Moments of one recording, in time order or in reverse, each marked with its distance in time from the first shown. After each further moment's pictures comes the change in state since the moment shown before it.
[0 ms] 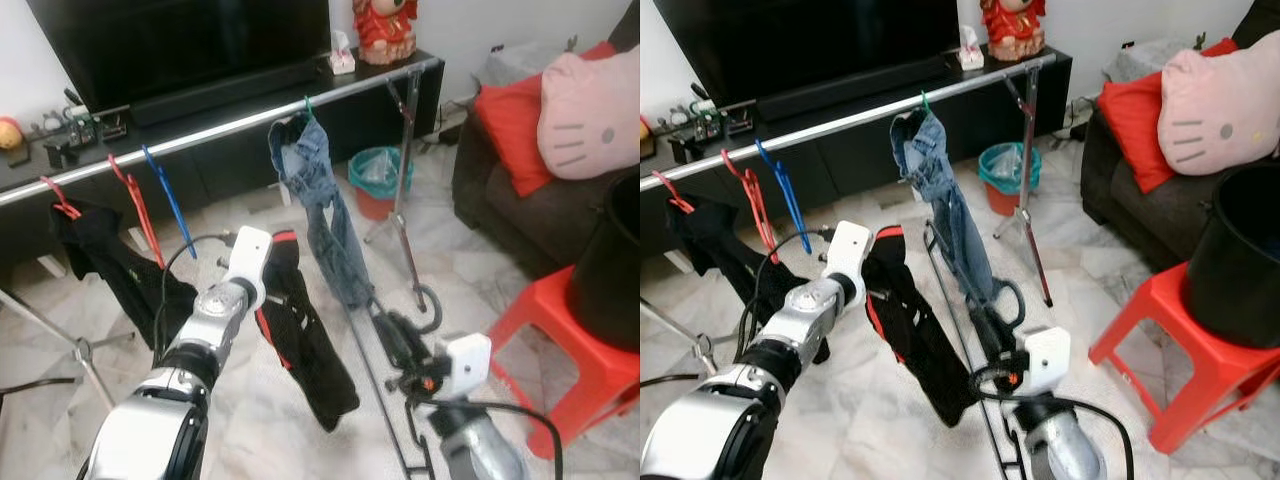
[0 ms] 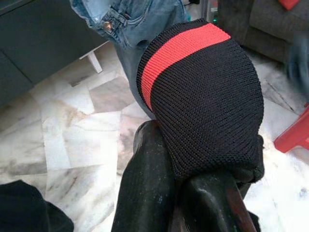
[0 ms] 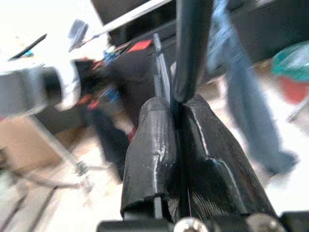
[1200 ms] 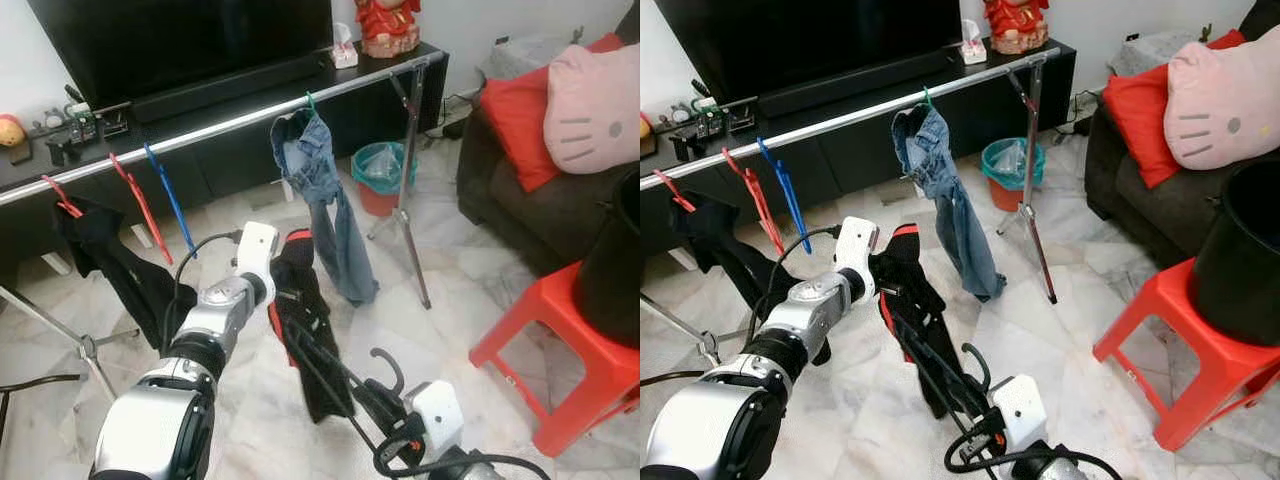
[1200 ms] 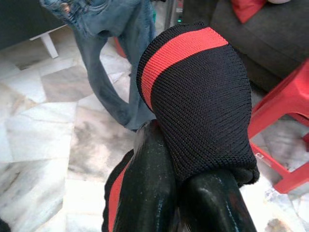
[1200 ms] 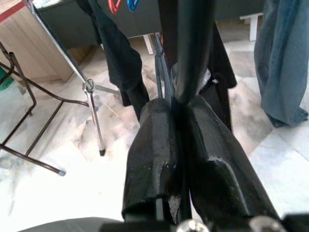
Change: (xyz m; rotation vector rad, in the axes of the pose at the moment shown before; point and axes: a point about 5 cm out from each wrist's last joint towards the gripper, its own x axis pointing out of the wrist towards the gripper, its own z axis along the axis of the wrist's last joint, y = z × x) left arm 0.005 -0.015 0.010 -0.168 0.005 -0.172; right arm -0.020 -0.005 -0.033 -0.150 0.304 0.091
